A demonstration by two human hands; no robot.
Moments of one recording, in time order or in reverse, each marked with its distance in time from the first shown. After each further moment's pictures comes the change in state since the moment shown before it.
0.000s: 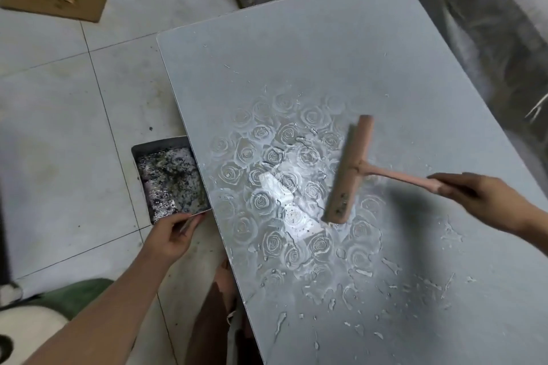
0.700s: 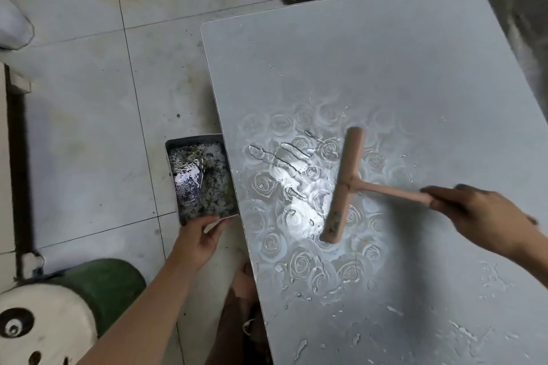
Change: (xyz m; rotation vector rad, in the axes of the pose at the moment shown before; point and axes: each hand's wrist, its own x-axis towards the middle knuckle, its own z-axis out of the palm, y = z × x) left_hand 0.019 0.005 0.001 -0.056 -0.074 0.048; right_hand 0.054 -0.095 -0.003 -0.071 0.021 -0.197
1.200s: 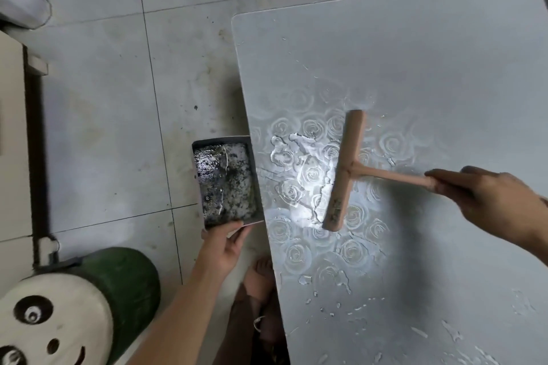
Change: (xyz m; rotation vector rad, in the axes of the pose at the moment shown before) left_hand -0.005 0.001 0.004 -0.165 0.081 0.001; right_hand 0.059 -0.055 -0.019 -0.082 0.089 -0.108
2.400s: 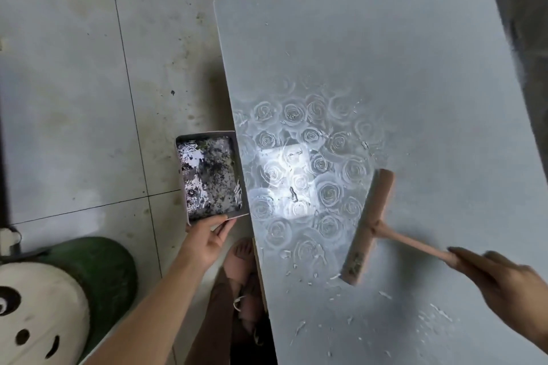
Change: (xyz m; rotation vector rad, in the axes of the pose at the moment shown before) left_hand 0.005 -0.007 -0.026 0.063 -0.002 -0.105; right_hand -0.155 0.026 0.021 0.005 -0.064 0.234
